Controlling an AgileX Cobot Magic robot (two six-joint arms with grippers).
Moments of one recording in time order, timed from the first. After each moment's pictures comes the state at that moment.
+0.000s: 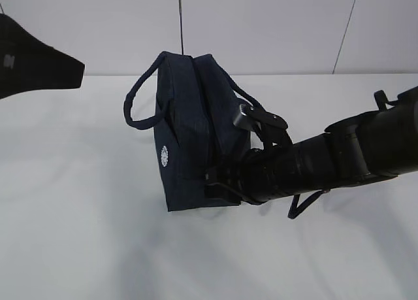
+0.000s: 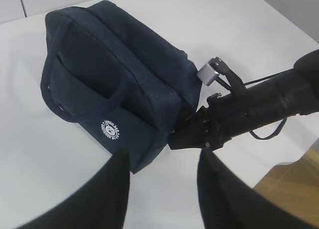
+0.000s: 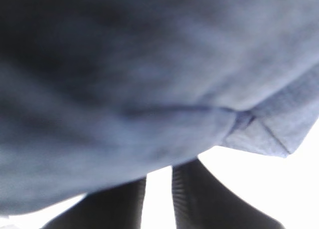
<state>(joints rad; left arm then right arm) -0.51 1.05 -0.93 -0.47 0.60 0.28 0.44 1.90 -0.90 1.82 0.43 -1.40</state>
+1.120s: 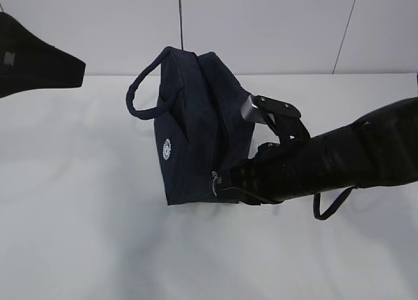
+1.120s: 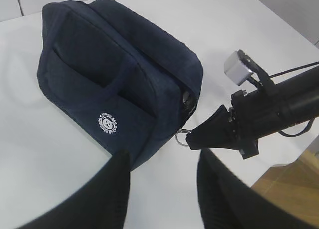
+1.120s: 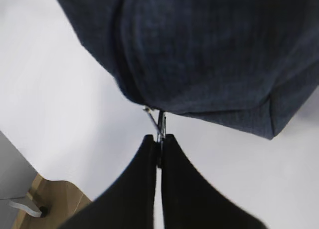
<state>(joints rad) -0.51 1.05 -0.93 -0.48 0.60 0.28 0.44 1.74 -0.83 1.58 0.45 -1.26</state>
